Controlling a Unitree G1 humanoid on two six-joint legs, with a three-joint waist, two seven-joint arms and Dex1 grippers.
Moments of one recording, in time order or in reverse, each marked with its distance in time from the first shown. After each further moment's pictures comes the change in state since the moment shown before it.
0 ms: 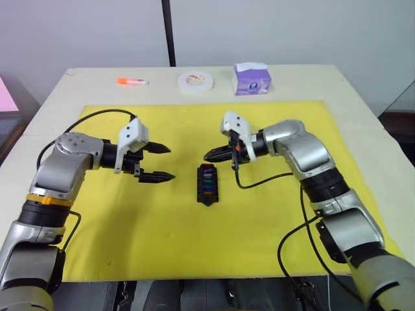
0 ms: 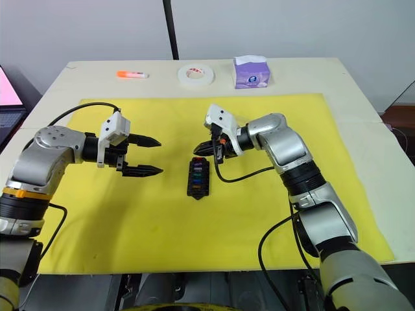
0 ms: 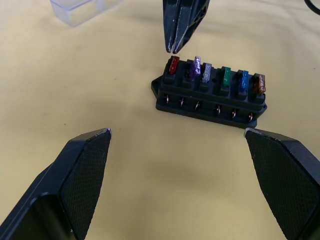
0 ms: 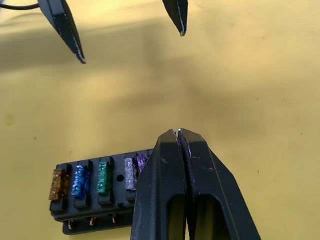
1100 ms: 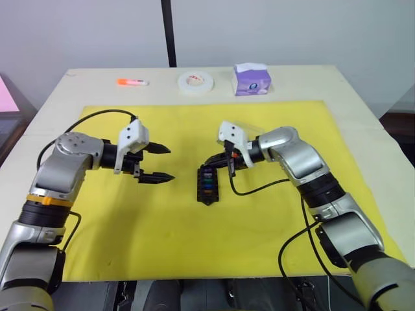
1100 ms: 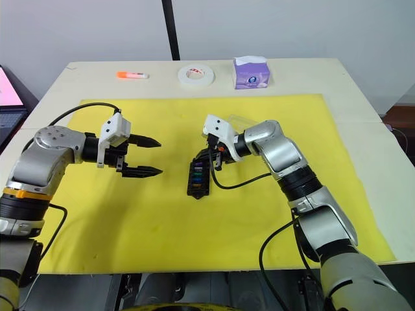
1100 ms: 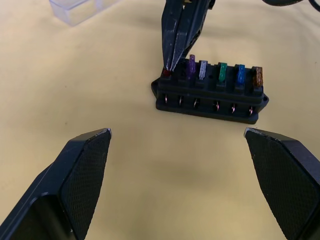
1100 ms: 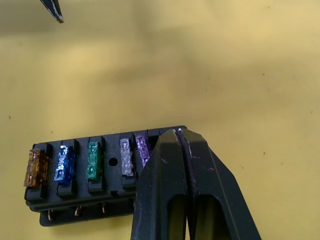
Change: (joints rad) left arm 0.004 -0.001 0.000 0.000 0.019 -0.021 -0.004; right arm 0.026 -0.001 0.065 0.002 -0.066 -0.013 -0.039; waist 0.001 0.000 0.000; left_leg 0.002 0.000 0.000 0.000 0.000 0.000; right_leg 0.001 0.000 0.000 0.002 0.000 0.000
